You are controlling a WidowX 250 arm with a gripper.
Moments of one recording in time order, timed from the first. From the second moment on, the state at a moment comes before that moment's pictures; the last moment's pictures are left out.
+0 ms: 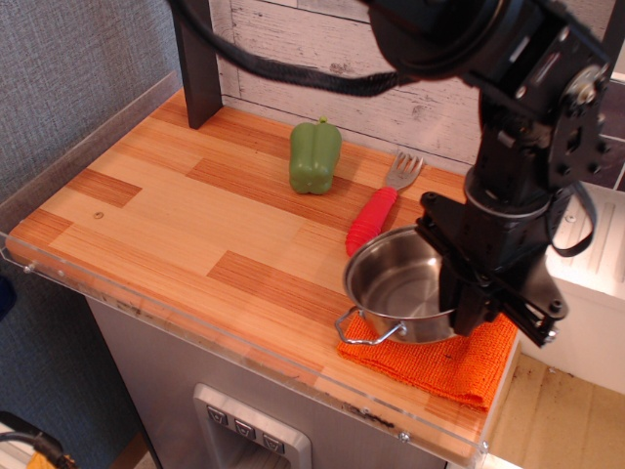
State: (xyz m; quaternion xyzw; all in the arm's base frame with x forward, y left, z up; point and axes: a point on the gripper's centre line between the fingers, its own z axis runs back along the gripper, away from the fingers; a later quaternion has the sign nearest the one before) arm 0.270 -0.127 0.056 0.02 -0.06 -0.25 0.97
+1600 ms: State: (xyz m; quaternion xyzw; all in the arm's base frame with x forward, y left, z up) arm 0.265 0.045 0.072 0.00 -0.06 -0.01 1.00
